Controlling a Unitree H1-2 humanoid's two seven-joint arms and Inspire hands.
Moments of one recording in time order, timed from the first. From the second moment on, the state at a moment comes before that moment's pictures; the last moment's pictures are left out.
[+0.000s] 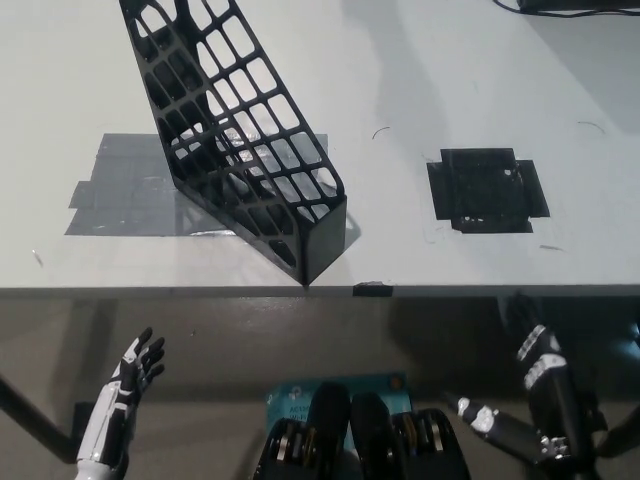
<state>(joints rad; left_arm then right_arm) -0.02 0.20 0.03 0.33 -0.05 -0.41 -0.10 0.11 0.01 0.07 -0.24 -0.01 -0.17 0.01</state>
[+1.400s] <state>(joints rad) -0.06 0.22 0.03 0.34 0.03 -0.43 -0.10 -0.24 0.05 0.00 -0.25 -0.13 -0.02 -0.06</state>
